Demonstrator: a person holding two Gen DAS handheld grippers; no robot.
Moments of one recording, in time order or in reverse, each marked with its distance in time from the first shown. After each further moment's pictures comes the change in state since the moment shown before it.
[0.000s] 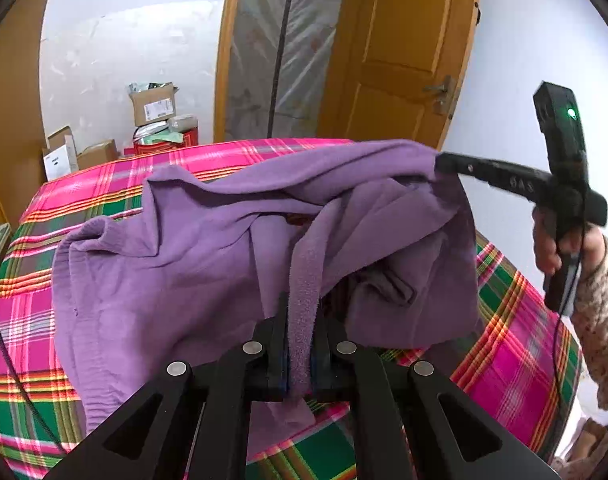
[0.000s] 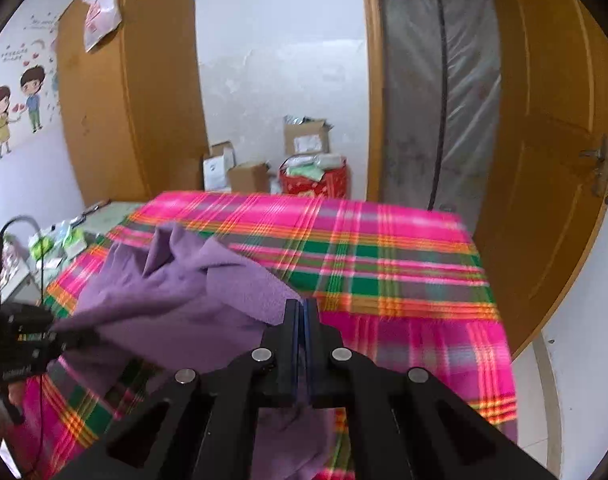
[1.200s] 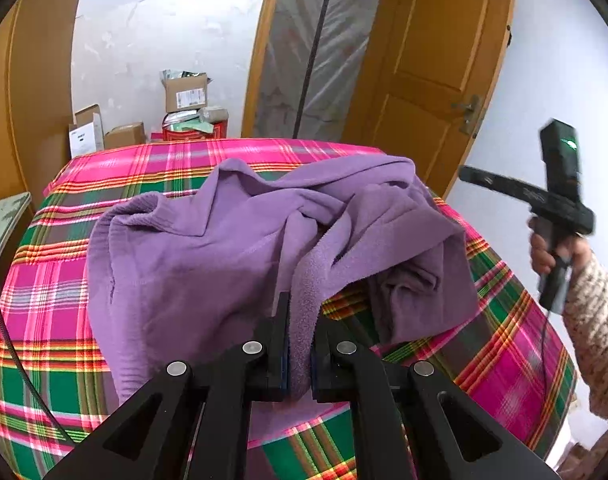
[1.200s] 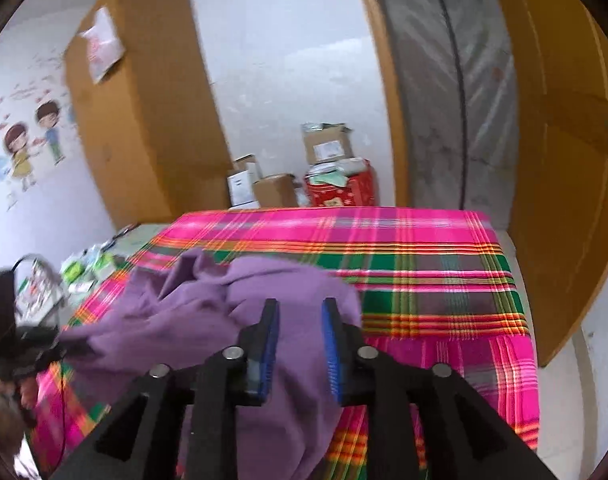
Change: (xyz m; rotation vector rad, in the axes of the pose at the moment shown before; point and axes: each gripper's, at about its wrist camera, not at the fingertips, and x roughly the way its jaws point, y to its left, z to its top) left arm -0.020 0.022 -0.006 -0.103 0.000 0.045; right arm 0.002 -0.030 -0.003 0.032 0.001 0.212
